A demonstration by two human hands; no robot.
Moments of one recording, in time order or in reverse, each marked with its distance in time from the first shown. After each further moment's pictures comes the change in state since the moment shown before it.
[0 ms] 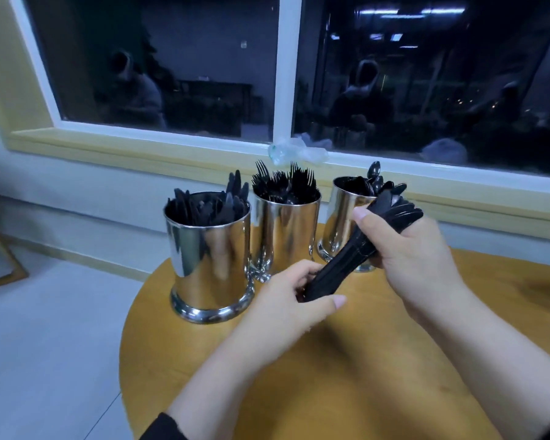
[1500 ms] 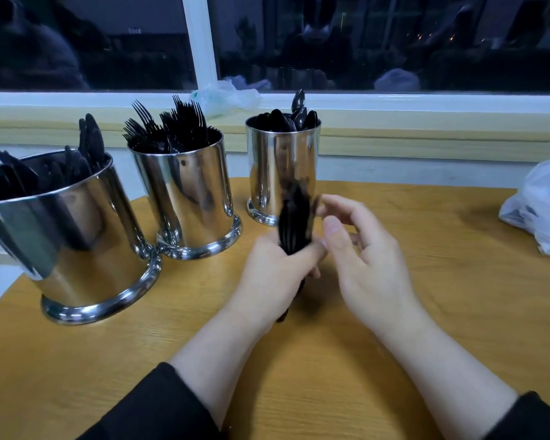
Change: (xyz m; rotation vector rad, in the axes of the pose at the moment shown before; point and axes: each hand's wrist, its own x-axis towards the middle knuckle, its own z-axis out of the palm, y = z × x) left_hand 0.072 -0.030 0.109 -0.160 0.062 0.051; right_hand -0.035 0.111 -0.057 -0.141 0.097 -0.075
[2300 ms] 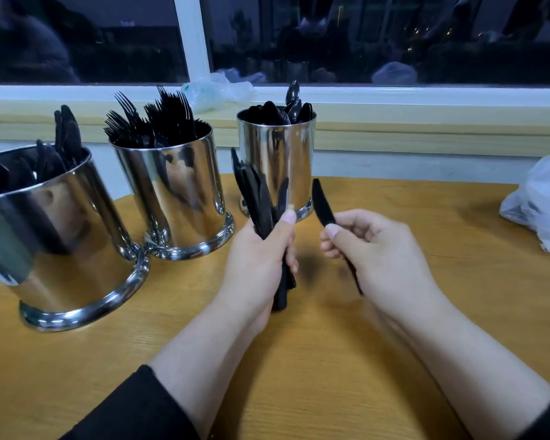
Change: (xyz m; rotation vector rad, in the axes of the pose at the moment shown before) left_hand 0.011 -0.002 0.002 -0.193 0.184 -0.142; right_hand 0.015 0.006 -0.018 0.122 -0.030 0.341
